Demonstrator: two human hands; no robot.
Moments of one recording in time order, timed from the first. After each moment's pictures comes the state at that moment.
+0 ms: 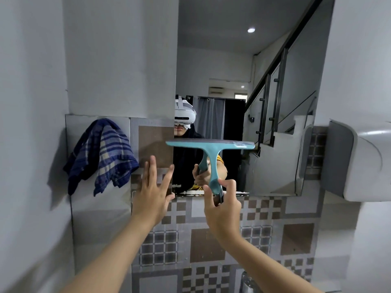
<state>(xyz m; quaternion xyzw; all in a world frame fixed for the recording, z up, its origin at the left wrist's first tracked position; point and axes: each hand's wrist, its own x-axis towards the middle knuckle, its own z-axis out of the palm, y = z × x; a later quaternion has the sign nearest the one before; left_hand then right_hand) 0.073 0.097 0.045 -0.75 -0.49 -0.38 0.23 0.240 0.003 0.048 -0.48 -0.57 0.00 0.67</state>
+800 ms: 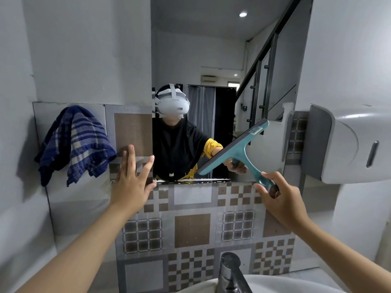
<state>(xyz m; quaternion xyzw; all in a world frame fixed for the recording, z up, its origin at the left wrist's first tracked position) 0.070 0.102 0.043 -0.76 -0.48 -0.38 0.23 0.431 -0.042 0.046 -0.56 -0.64 -0.20 0.50</state>
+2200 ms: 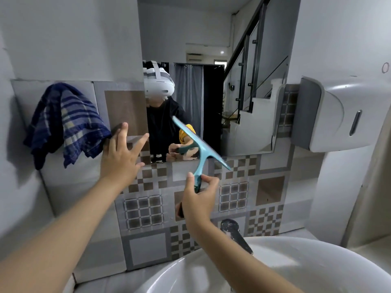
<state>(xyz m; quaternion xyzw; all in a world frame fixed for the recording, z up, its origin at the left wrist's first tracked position) 0.055 0.083 0.068 -0.77 -0.50 -0.31 0.26 0.208 -0.039 0.012 -0.47 -0.33 0.32 0.75</state>
